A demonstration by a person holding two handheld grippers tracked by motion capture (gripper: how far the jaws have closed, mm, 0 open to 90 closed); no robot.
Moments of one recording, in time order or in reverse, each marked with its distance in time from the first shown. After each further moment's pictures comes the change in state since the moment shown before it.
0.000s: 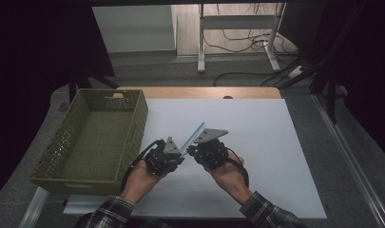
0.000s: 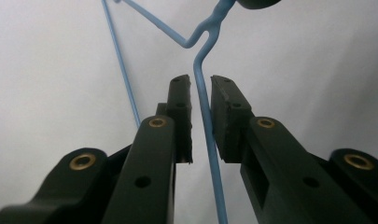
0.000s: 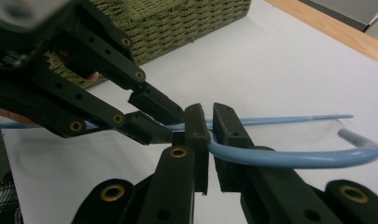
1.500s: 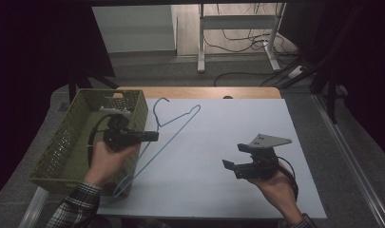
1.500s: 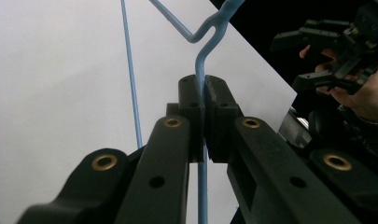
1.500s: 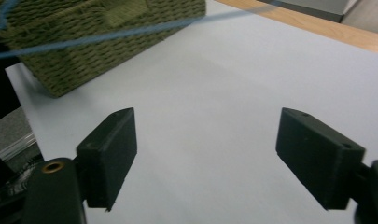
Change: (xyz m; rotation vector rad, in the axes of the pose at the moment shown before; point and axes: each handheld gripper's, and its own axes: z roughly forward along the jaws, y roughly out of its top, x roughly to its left) left arm 0.091 -0.011 -0.107 -0.246 -0.362 -0.419; right arm -0.049 -0.063 -0.098 -0.097 -0.005 0.162
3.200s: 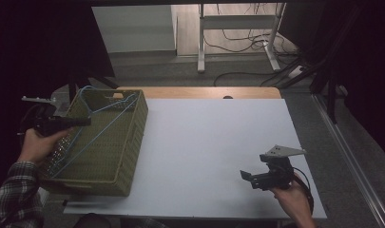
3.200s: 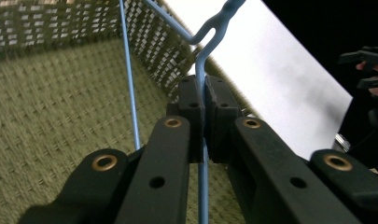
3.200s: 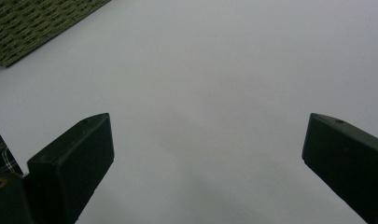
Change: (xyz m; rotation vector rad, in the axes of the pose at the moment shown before) left arm 0.172 -0.048 -0.130 -0.063 0.106 -0.057; right arm -0.031 -0.052 -0.012 0.090 -0.087 0.112
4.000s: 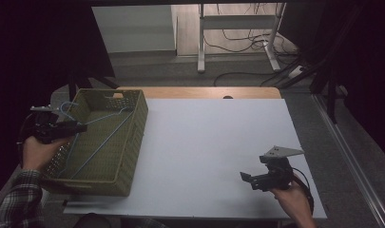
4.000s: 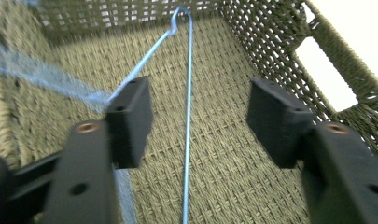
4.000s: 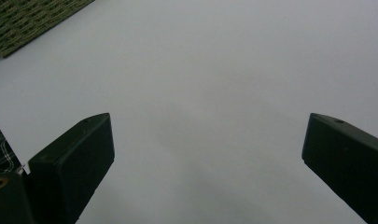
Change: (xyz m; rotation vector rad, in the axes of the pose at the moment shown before) left arm -0.011 -0.019 0.000 0.009 0.396 0.009; right arm -0.001 -0.002 0.002 0.027 0.004 -0.005
